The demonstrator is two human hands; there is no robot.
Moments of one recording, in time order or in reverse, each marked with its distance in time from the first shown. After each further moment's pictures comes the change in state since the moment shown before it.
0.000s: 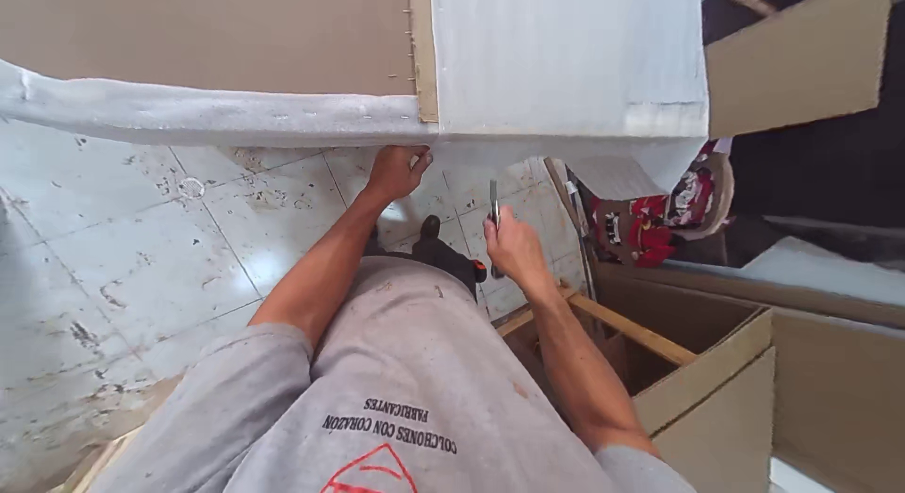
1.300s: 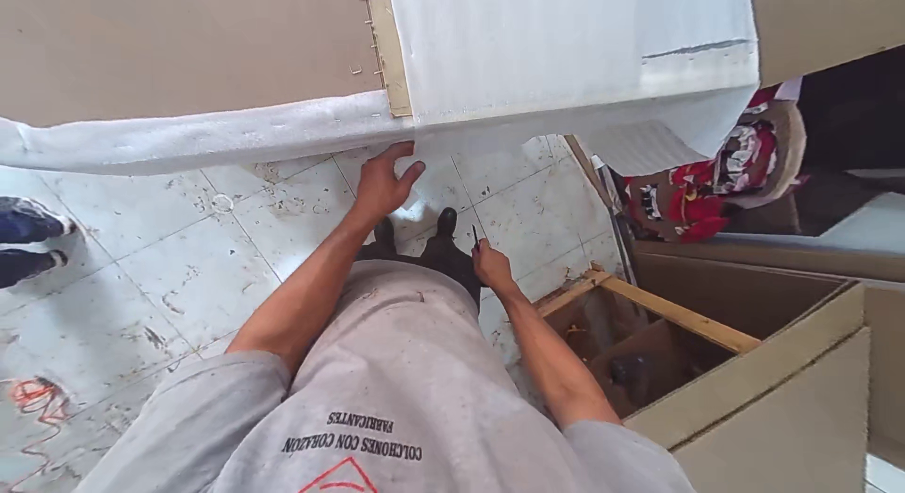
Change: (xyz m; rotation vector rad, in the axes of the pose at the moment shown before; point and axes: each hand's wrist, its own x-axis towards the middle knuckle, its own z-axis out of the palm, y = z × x) left_hand -0.018 0.025 -0.012 -0.072 -0.028 -0.142; right_hand 0.026 0.102 0.195 0.053 -0.162 0.128
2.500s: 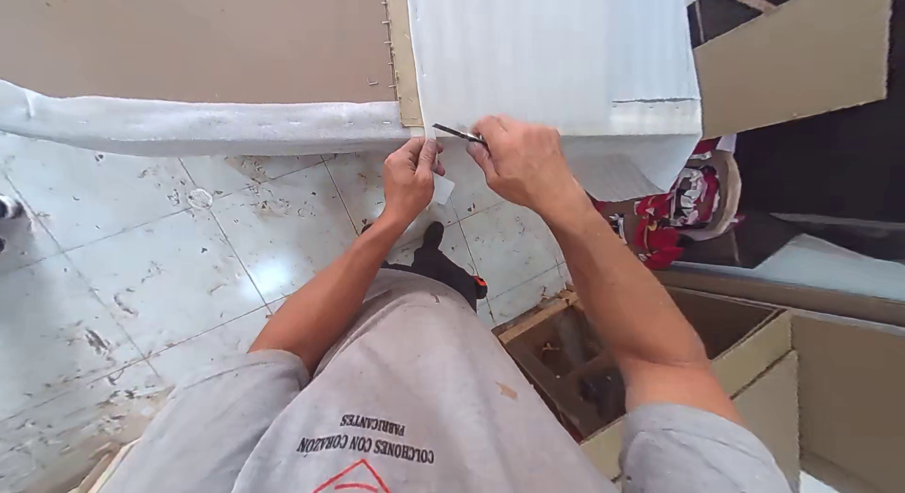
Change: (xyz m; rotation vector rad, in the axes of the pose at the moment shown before) left_hand -0.001 0.083 0.016 -0.451 0.355 -0.004; right_hand -0.026 -0.153 -0.309 -0.375 0.497 -0.754
